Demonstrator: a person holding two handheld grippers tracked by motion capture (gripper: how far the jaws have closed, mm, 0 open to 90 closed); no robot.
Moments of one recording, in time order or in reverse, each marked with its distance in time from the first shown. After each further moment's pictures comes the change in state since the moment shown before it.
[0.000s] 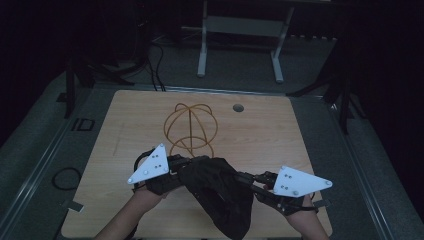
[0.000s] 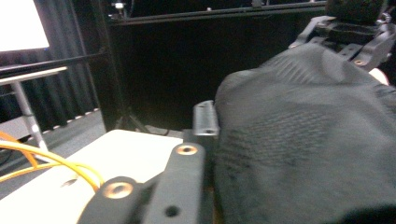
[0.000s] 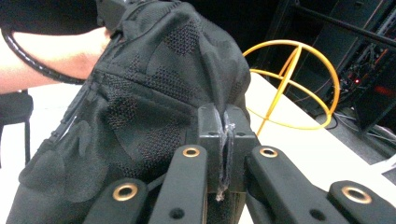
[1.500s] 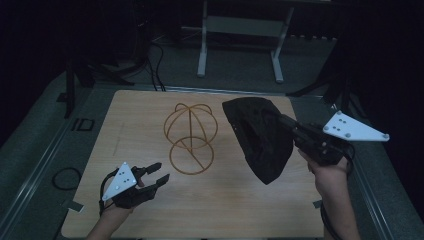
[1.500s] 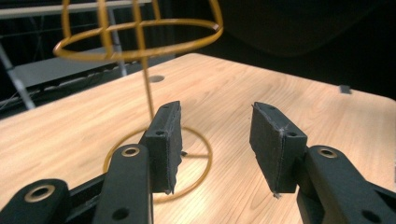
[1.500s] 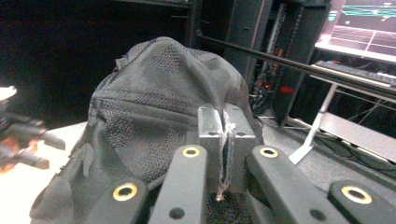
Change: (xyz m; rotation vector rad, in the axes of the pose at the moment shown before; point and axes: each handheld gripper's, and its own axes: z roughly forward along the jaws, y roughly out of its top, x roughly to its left) left arm 0.015 -0.093 -0.077 0.187 0.301 -0.100; right arm -0.093 0.035 -0.047 -0.119 -0.313 0.155
